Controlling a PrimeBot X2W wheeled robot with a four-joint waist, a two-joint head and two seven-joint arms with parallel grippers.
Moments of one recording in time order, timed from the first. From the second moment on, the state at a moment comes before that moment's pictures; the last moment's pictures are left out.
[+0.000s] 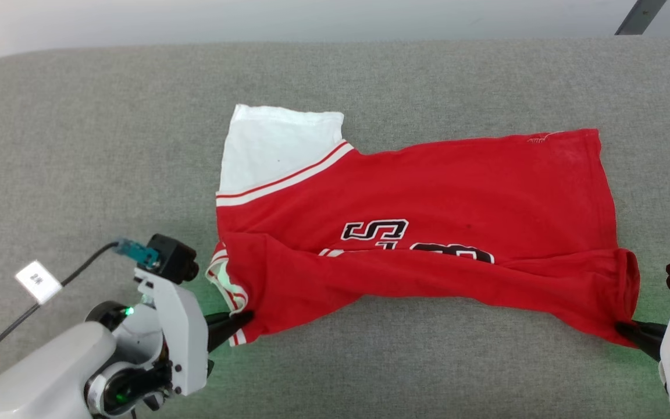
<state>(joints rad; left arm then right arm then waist) -0.64 0.79 -0.99 0.18 -1.29 -0.08 0.36 -0.23 -0.81 0.39 0.00 0.82 0.13 0.67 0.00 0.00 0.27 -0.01</state>
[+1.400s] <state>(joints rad) -1.18 0.64 -0.86 0.93 -1.06 -0.06 0.46 -0.23 -0.28 0.05 -0.14 0.42 0.13 -0.09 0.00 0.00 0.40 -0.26</state>
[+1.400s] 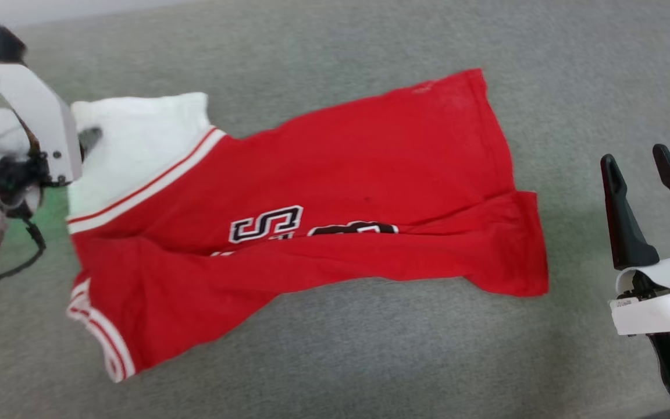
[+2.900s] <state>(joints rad) -1.38 0.53 -0.94 0.79 -1.21 -0.13 0.59 -1.15 -0.54 0.64 0.58 0.74 0.13 0.62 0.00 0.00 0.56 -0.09</state>
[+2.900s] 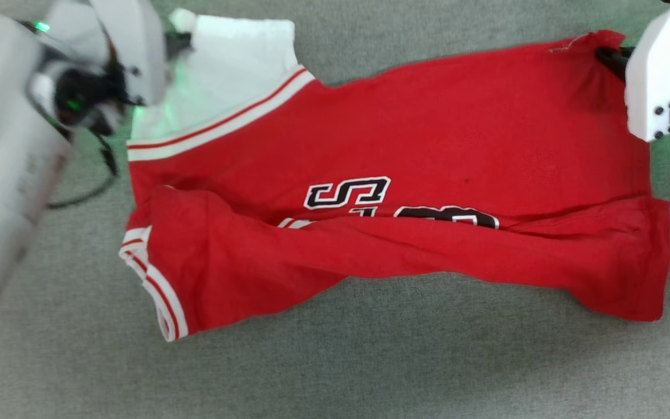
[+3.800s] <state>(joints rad) -0.85 0.88 -1.12 0.02 -1.40 -0.13 0.07 -0.57 -0.88 0.65 0.24 0.99 0.13 0.36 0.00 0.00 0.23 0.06</state>
